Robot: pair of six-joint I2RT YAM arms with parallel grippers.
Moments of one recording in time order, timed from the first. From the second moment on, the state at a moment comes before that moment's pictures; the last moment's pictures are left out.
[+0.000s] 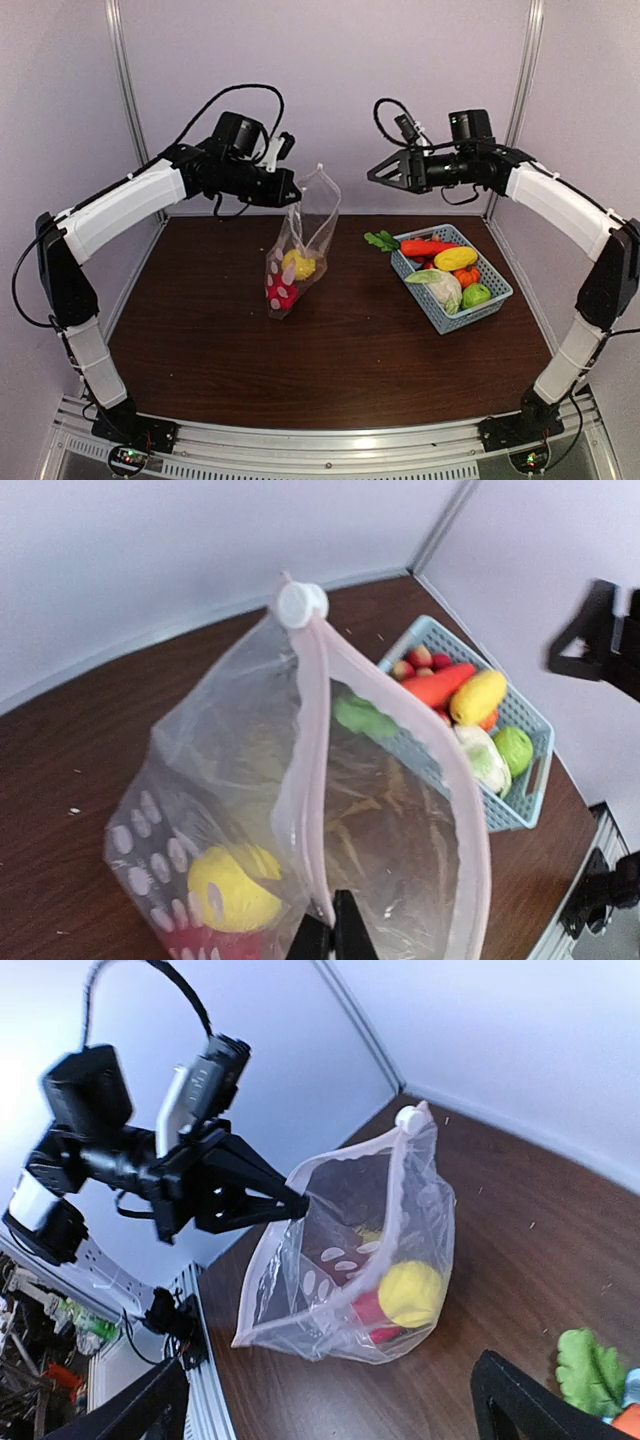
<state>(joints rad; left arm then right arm) -0.71 1.80 1.81 -0.62 0.15 -0.28 0.44 1.72 1.68 -0.46 -0.79 0.24</state>
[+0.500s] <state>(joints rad) -0.58 1.84 2.05 -0.79 0.14 -0.06 0.27 1.52 1.54 -0.44 -0.76 0.12</state>
